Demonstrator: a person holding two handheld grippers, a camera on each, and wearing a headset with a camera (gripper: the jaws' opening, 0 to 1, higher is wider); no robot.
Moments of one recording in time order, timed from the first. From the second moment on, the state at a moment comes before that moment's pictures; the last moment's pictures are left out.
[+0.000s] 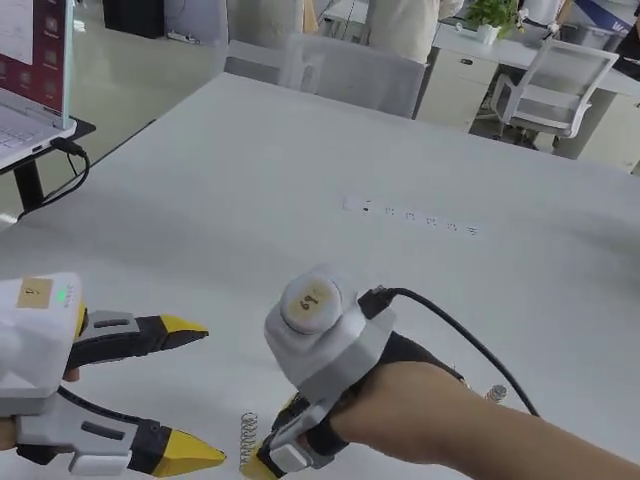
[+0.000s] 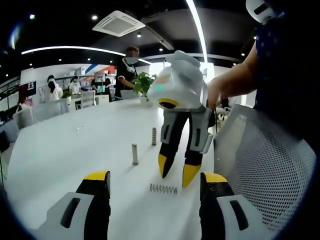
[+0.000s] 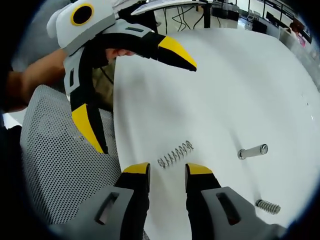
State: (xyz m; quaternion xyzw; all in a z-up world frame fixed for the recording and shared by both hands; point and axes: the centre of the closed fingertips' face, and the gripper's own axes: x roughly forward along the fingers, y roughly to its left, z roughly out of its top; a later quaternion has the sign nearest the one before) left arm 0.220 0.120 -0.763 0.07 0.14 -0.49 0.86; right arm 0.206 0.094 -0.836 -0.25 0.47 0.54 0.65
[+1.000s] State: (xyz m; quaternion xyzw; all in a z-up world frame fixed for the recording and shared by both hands) left arm 0.222 0.121 -0.764 0.06 0.14 -0.49 0.86; right arm 0.221 0.085 -0.855 -0.30 0.48 0.48 0.67
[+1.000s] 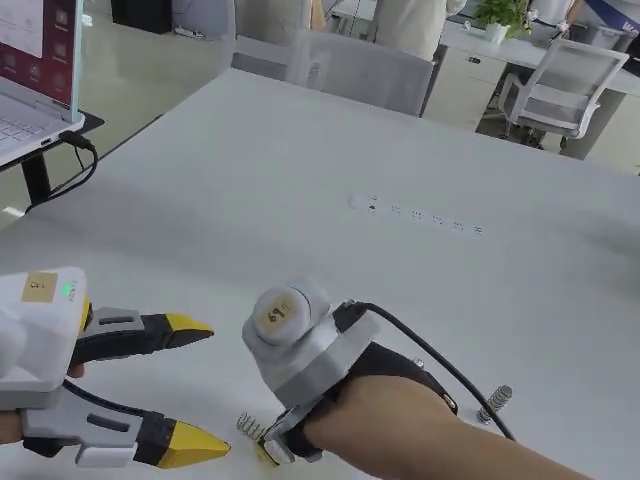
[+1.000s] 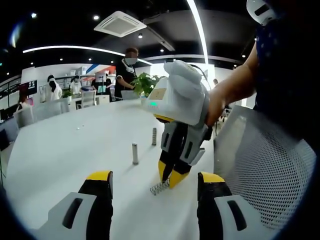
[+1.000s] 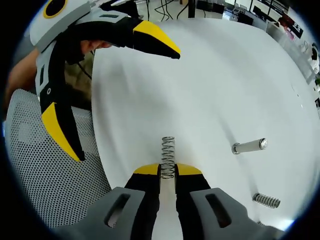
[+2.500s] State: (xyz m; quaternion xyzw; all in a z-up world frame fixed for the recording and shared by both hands) left arm 0.220 0.099 -0.763 0.06 0.14 -0.53 0.84; right arm 0.215 0.072 -0.796 -0.38 0.41 0.58 0.59
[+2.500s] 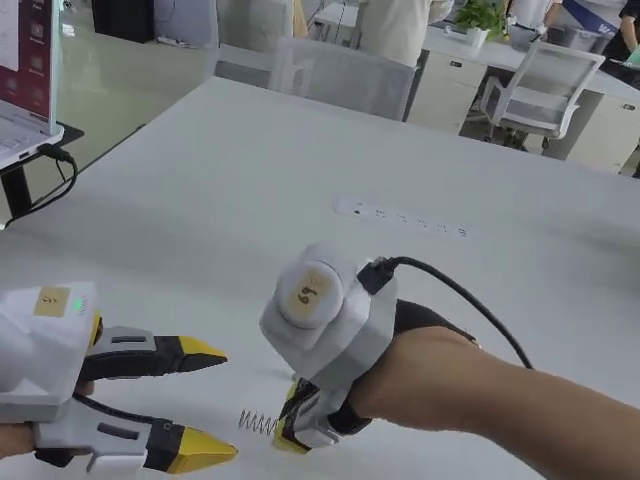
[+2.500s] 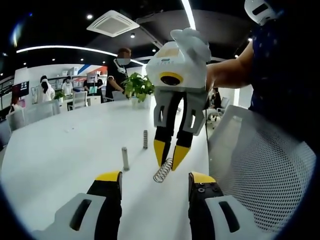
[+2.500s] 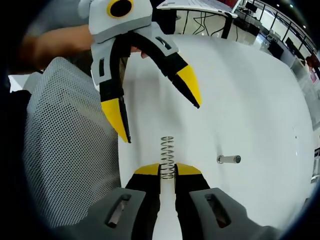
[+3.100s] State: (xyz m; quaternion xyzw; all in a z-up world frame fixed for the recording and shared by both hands) left arm 0.216 0.076 -0.749 0.06 0.12 -0.57 0.81; right arm 0.211 0.067 -0.774 -0.40 0.37 0.61 0.57
